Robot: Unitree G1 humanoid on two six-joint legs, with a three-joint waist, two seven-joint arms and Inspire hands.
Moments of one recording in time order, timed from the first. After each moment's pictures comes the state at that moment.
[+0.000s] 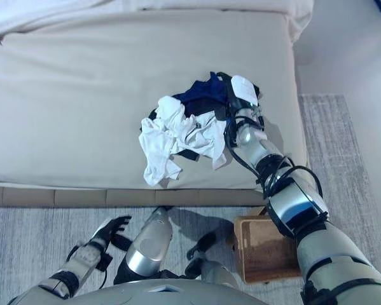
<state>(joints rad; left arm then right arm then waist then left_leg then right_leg) -0.15 0.40 -0.36 1.05 0.03 -0.15 0.08 -0.99 -0.36 0.57 0.98 -0.26 -0.06 -0.34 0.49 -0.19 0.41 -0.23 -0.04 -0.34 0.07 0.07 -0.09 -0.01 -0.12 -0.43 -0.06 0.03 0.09</state>
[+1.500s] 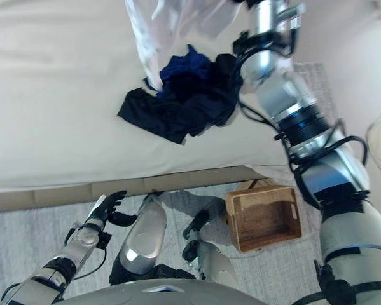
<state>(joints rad) -0.12 0.46 -0.28 0.99 0.03 -0.10 0.09 -1.23 -0.72 0.41 0.36 -0.10 0.10 -0.58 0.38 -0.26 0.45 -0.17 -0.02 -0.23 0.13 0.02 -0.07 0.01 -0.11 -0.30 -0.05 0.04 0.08</state>
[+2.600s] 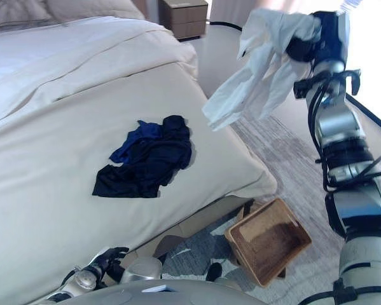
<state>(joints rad) 0.04 0.39 -0.32 1.12 0.16 -0.06 -0.01 -0.80 -0.76 0.24 0.47 0.22 0.13 -0.33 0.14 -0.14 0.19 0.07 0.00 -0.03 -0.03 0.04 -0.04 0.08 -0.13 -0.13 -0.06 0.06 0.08</state>
